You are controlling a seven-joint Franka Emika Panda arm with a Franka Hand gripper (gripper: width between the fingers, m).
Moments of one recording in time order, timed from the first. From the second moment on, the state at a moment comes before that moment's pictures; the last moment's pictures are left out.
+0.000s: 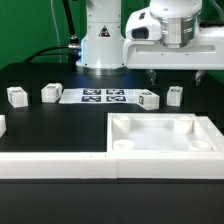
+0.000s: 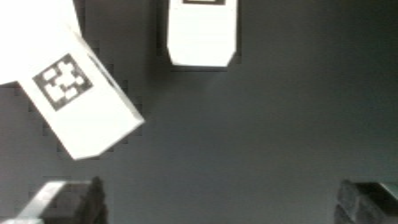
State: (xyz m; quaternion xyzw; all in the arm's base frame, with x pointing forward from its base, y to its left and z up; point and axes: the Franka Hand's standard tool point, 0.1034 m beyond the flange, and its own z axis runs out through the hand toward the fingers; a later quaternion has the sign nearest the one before) arm 0.460 0.121 0.062 -0.96 0.14 0.23 0.06
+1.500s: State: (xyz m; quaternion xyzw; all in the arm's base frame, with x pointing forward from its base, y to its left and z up) arm 0.409 0.146 0.023 -0.90 0.18 0.40 0.10
